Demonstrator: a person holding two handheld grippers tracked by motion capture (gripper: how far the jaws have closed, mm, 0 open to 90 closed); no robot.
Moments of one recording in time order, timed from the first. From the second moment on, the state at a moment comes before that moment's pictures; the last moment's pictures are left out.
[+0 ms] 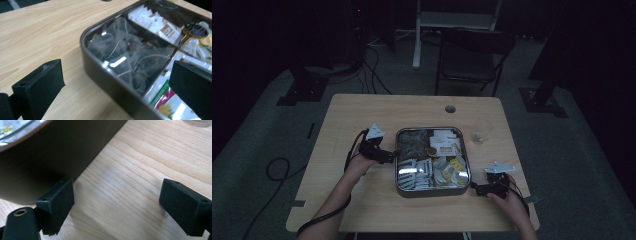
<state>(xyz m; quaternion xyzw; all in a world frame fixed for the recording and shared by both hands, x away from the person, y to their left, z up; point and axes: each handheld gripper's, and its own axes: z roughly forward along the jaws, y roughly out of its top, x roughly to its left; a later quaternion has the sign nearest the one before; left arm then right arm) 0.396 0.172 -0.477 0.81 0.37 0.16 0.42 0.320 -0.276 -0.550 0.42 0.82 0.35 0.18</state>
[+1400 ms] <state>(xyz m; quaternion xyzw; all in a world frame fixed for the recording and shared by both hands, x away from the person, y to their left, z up) 0.339 0.273 -0.530 0.78 0.47 0.18 0.36 0.320 -0.276 -0.550 0.42 0.82 0.35 0.18</state>
